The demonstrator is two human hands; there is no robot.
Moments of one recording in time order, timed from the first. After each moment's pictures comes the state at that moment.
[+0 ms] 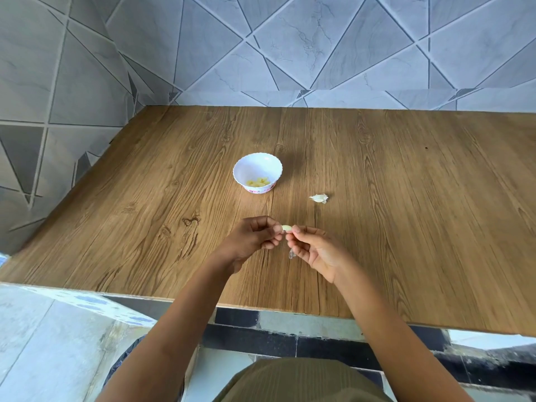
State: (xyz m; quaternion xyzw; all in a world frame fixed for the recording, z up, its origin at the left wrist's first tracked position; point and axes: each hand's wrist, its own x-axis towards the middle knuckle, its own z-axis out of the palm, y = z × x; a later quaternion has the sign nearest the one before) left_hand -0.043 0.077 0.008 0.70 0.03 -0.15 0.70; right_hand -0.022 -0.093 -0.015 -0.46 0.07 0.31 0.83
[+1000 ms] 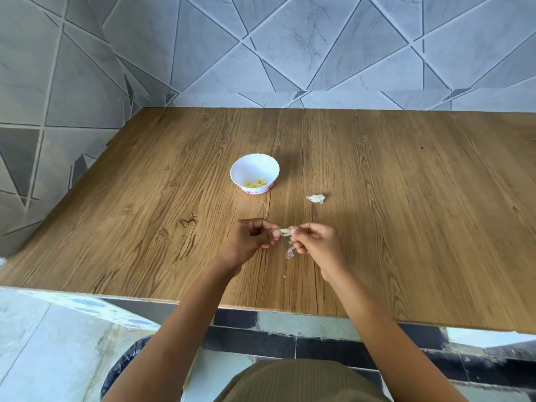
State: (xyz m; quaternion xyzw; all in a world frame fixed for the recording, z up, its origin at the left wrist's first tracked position) left_hand -0.046 0.075 0.000 0.74 0.03 -0.08 0.67; right_hand -0.029 -0.090 -0.014 -0.71 0.02 0.10 0.70
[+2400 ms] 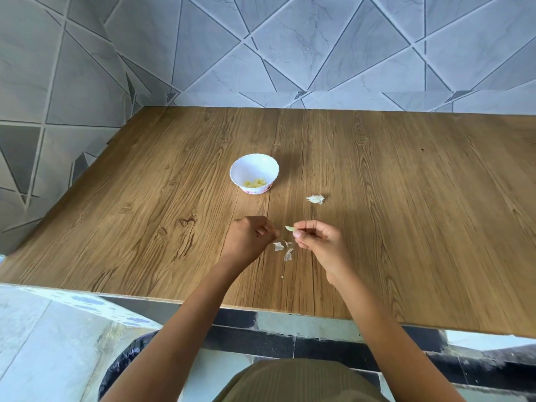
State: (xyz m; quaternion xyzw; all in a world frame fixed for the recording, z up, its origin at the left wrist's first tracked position) left_hand -0.045 0.064 0.012 0.92 0.03 0.04 0.38; right_hand -0.033 -0.102 -0.006 -0.67 0.00 0.10 0.74
